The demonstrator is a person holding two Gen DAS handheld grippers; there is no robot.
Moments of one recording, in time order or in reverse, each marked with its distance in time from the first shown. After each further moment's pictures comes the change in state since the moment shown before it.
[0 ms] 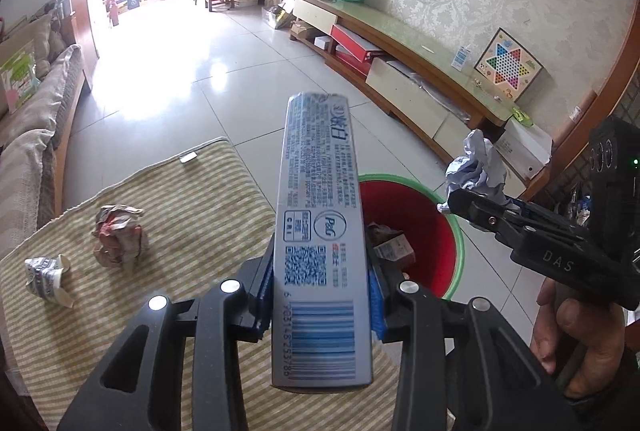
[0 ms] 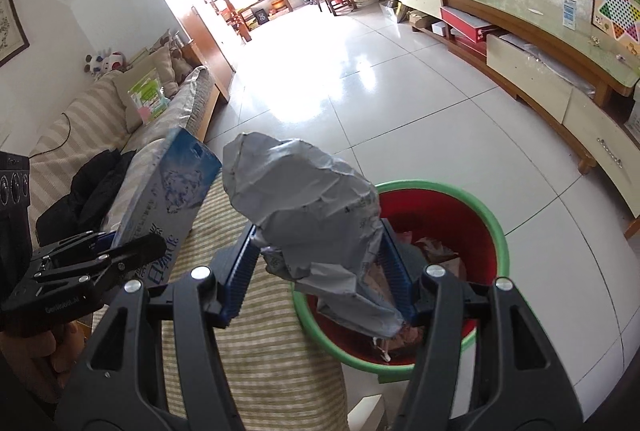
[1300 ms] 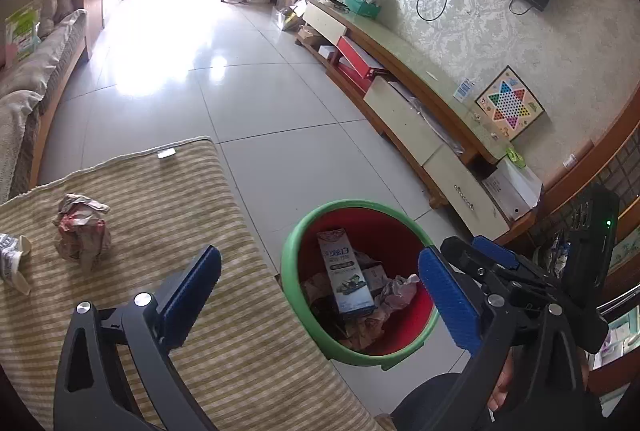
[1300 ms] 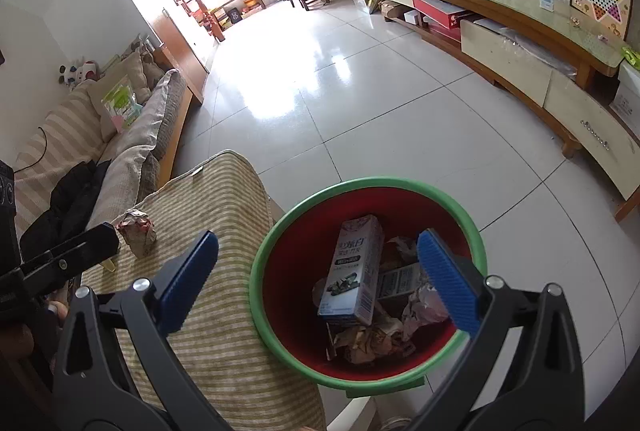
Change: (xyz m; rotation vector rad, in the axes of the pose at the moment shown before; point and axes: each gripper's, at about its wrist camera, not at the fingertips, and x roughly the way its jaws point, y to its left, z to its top) left arm 0.023 0.017 0.010 -0.161 -0.044 -0.058; right arm 0.020 -0.027 0.002 0.050 0.020 -0.066
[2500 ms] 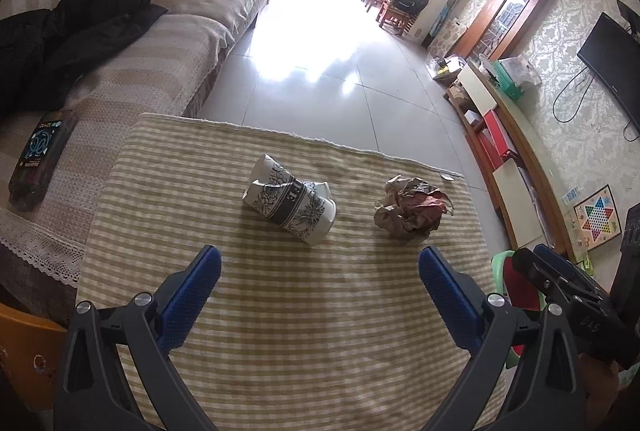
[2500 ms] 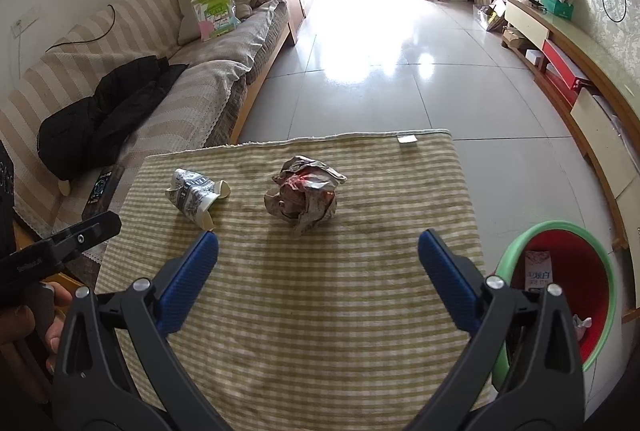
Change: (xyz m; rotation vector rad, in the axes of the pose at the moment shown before) left arm -0.125 0.268 -0.070 -0.402 -0.103 0.294; right arm 0.078 0.271 -0.042 -0.385 0.120 0.117
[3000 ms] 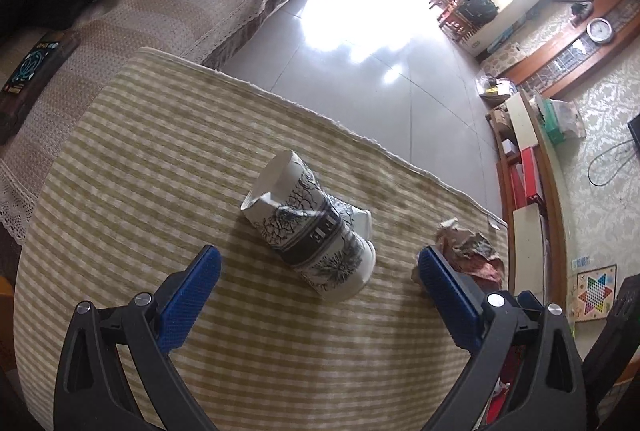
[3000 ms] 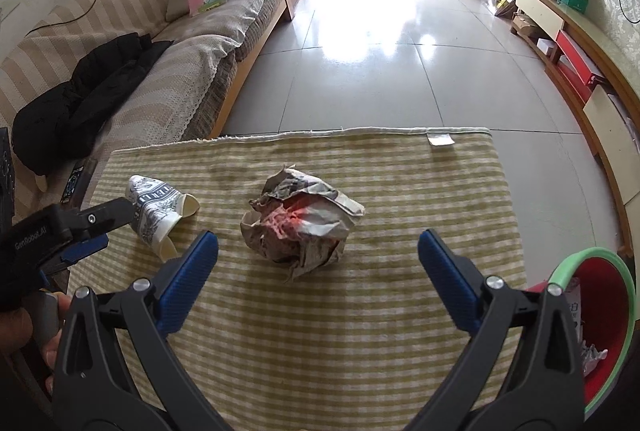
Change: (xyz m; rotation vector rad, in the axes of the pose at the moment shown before) left arm 0.095 0.024 0.026 -0.282 0.089 0.063; right arm 0.092 0.002 0.025 -0.015 0.090 -0.019
